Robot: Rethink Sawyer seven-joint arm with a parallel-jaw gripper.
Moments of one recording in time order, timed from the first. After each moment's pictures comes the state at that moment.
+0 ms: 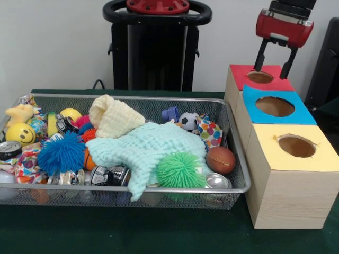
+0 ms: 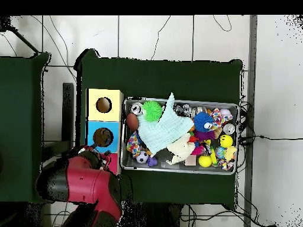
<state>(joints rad) 0.50 -0.68 -0.46 1.82 0.33 0.37 2.14</state>
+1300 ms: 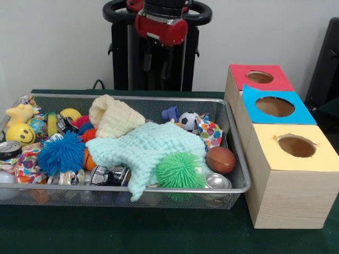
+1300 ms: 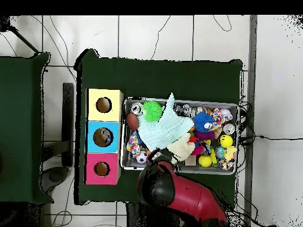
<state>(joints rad) -0.26 -0.90 -0.13 2.10 -0.01 0.20 2.14</state>
